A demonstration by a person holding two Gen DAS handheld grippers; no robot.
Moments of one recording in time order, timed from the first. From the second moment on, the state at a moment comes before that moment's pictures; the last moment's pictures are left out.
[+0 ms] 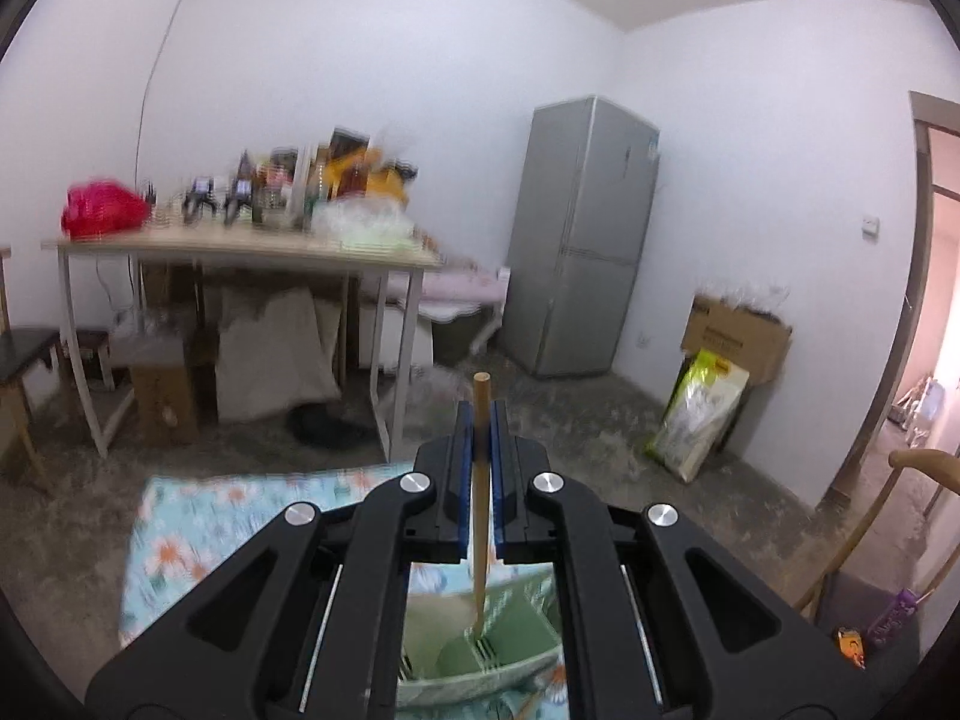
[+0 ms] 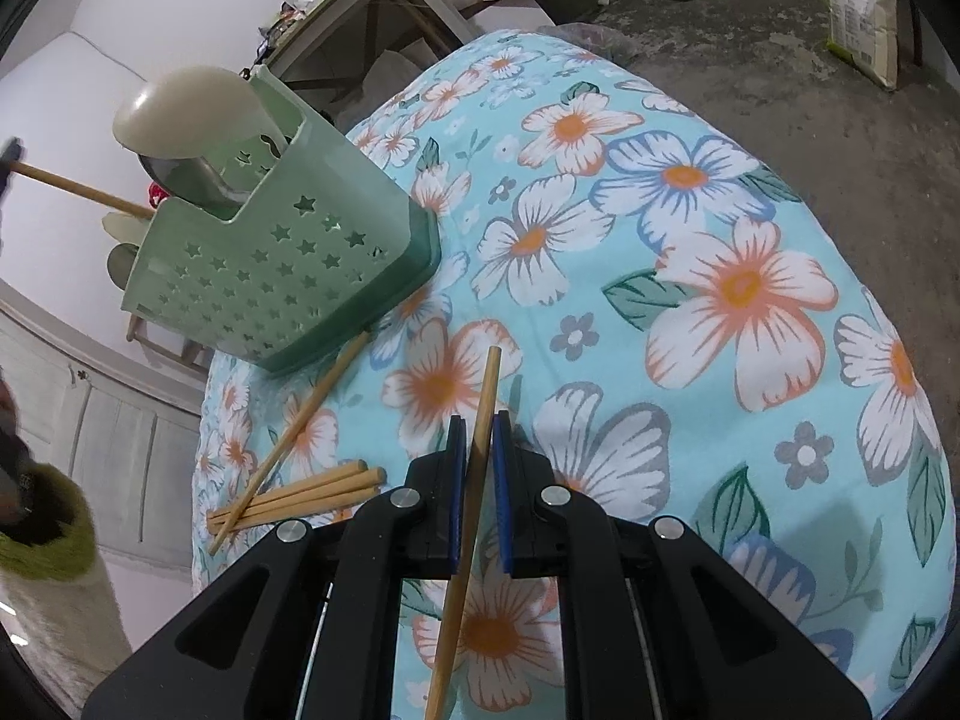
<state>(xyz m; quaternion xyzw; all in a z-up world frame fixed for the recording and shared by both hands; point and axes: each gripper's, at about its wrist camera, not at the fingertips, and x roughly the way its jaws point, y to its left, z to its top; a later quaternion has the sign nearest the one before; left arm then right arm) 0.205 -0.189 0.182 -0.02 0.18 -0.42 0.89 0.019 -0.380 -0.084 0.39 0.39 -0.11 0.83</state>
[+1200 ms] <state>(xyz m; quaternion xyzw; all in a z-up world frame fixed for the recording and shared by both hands) 0.147 -0.049 0.091 -0.04 0.28 -0.38 0.88 0.048 -0.340 0.170 0.16 0.11 -0.04 0.98</state>
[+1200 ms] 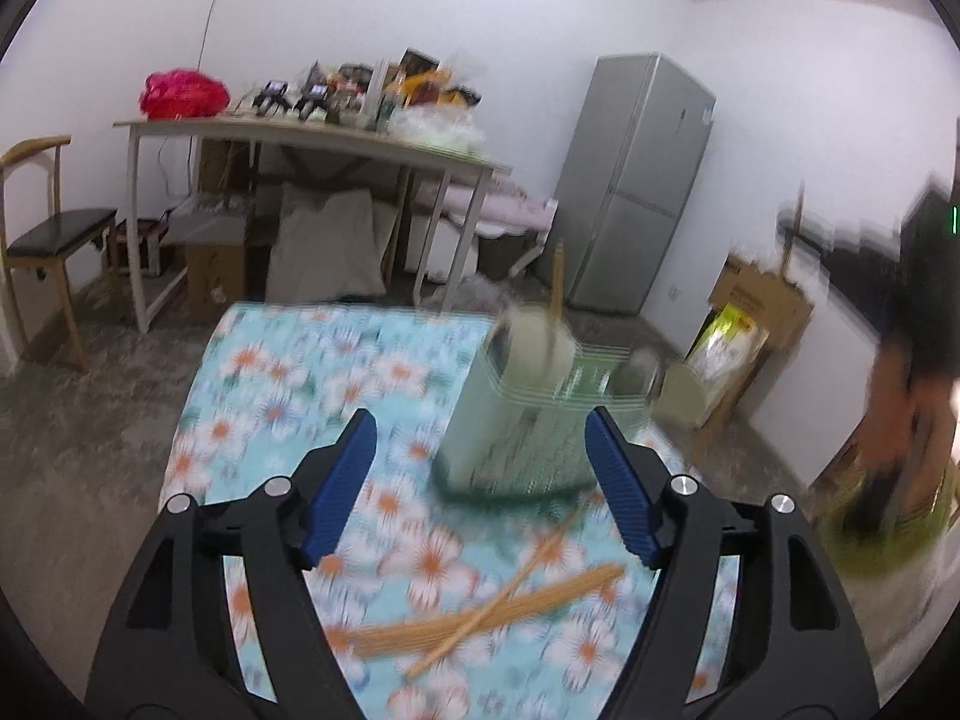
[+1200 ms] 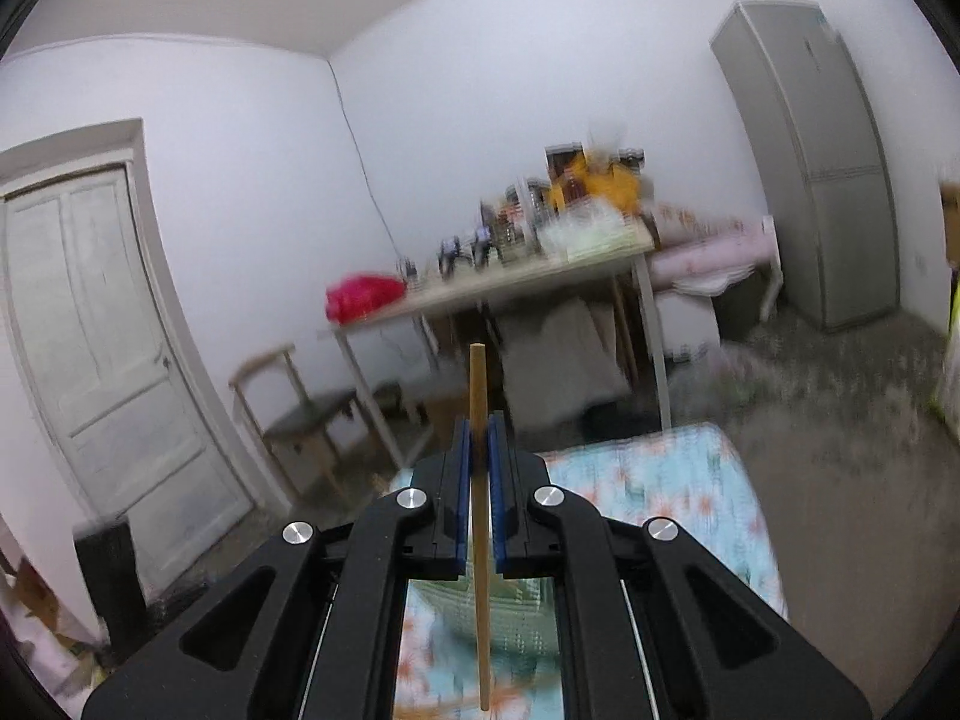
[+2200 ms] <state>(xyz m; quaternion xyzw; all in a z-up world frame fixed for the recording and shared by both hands) 0.107 -0.056 0.040 0.00 0.32 -0.37 0.87 0.168 -0.325 0.114 0.07 0.18 -0.09 0.98</state>
